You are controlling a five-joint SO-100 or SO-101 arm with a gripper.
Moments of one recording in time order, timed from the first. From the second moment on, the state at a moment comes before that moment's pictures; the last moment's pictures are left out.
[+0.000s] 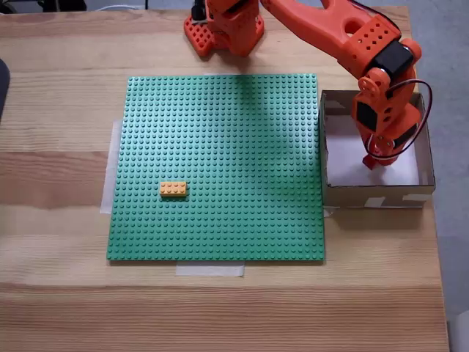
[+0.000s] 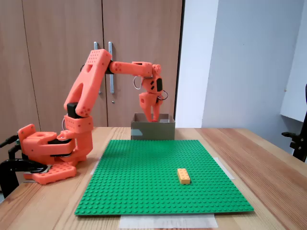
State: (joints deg) arm -46.3 54.7 59.2 74.8 5.5
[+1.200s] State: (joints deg) arm -48.0 52.6 60.3 71.0 5.1
